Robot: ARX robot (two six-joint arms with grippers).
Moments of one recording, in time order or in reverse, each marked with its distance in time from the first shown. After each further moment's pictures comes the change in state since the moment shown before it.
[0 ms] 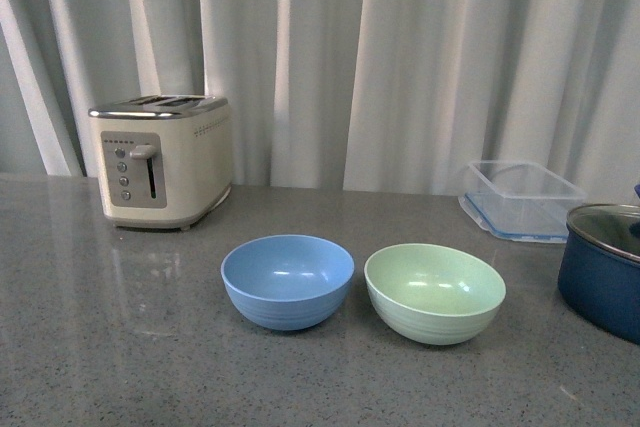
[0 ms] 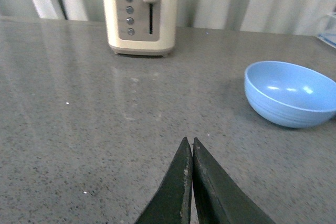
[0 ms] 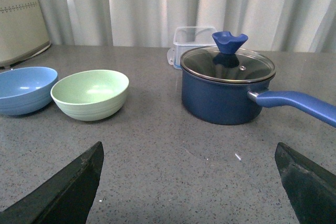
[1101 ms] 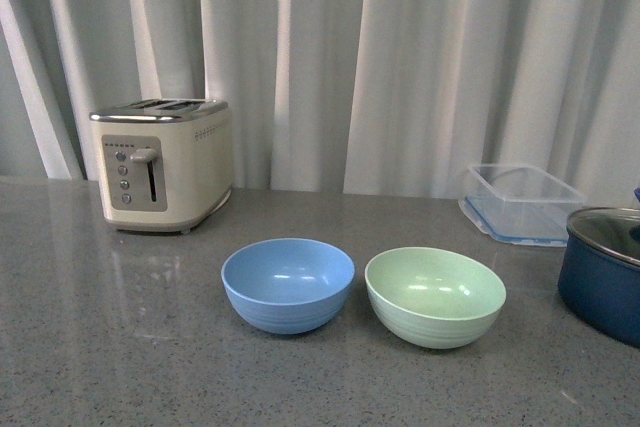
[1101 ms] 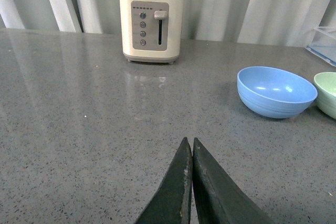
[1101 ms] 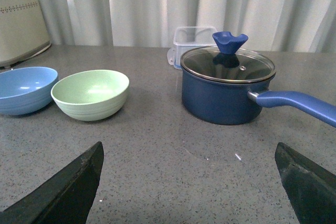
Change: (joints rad) left arm 0.058 -0.829 -0.131 -0.665 0.048 0.000; right arm 0.000 0.000 0.000 0.000 0.000 0.000
